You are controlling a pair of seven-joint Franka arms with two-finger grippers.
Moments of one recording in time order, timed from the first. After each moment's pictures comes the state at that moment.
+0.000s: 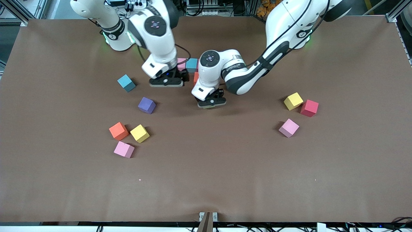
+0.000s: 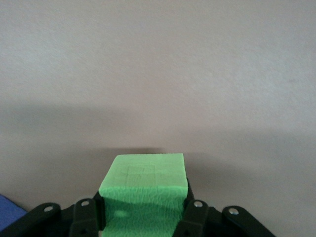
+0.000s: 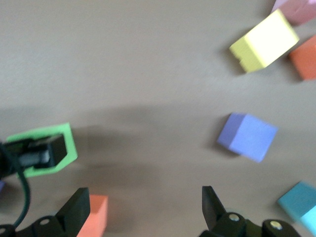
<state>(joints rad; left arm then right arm) -0.34 0.74 -0.66 -1.70 0.57 2.28 -1.38 1.27 0.09 -0.60 -2.12 0.02 2.21 0.62</state>
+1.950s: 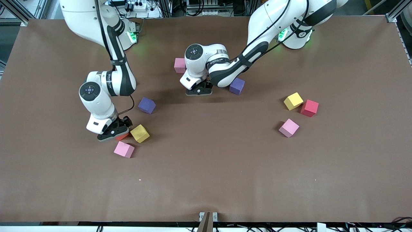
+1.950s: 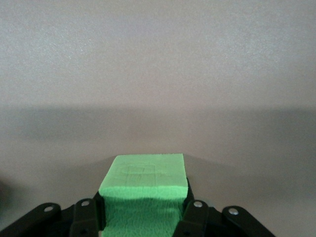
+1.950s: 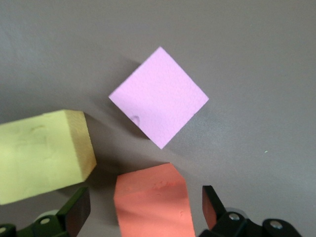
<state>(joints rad) -0.46 0.81 -0.65 -1.69 0.57 2.26 -1.37 0.72 0.46 -0.54 -2.15 0.22 2.67 -0.39</state>
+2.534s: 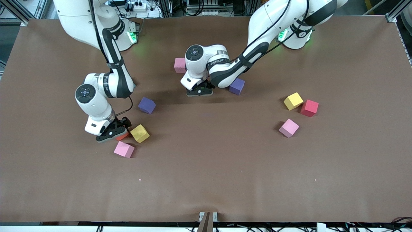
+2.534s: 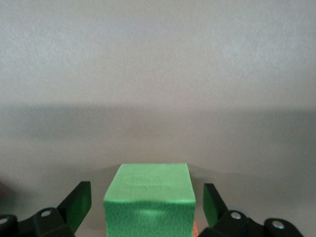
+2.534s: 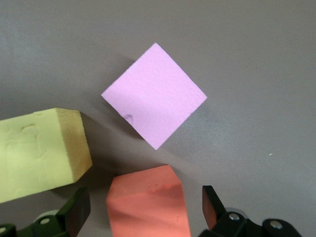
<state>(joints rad) -0.45 0.80 -0.65 -1.69 0.56 2.26 -1.37 0.66 0.46 -0.50 -2.14 0.25 2.69 -0.44</state>
